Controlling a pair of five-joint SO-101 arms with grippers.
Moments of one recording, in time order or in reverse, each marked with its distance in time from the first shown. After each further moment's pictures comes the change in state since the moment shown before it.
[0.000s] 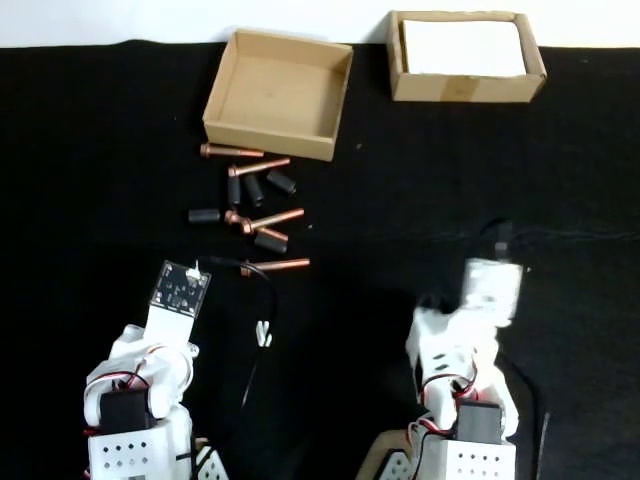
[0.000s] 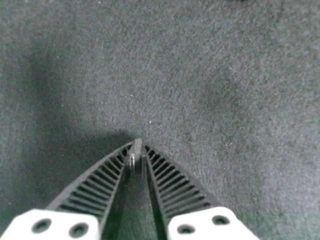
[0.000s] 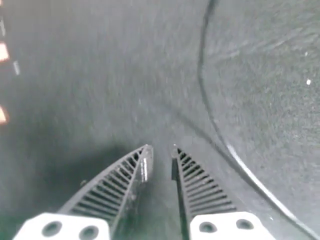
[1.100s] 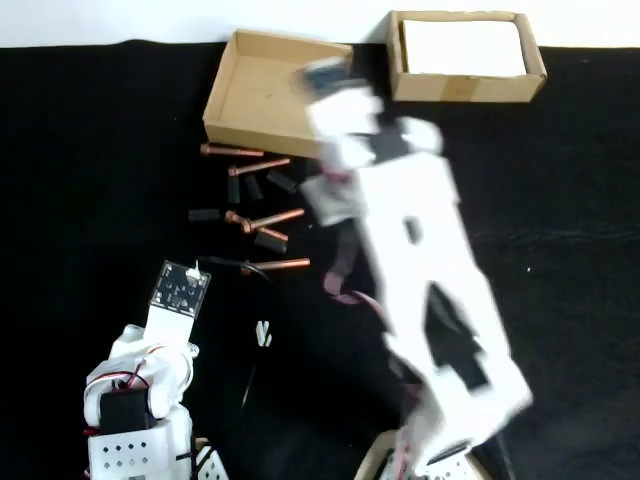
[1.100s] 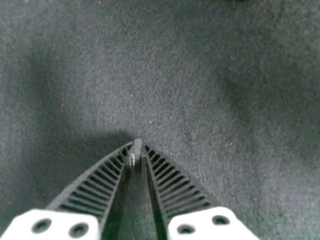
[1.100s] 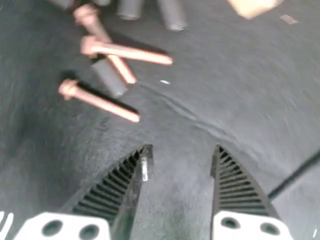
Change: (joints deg) left arm 0.0 0.0 0.0 0.0 0.0; right arm -29.6 122.6 -123.4 32.5 16.2
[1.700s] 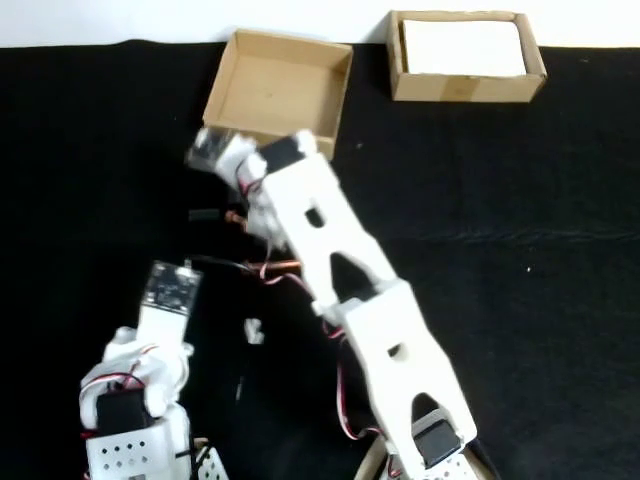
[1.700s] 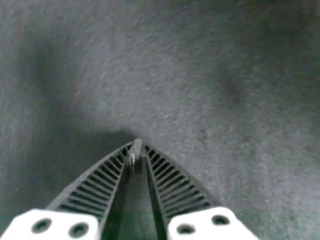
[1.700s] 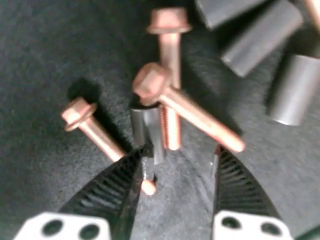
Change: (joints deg) left arm -5.1 0.0 0.0 0.0 0.1; right arm -6.7 39.0 -31.6 1.9 20.8
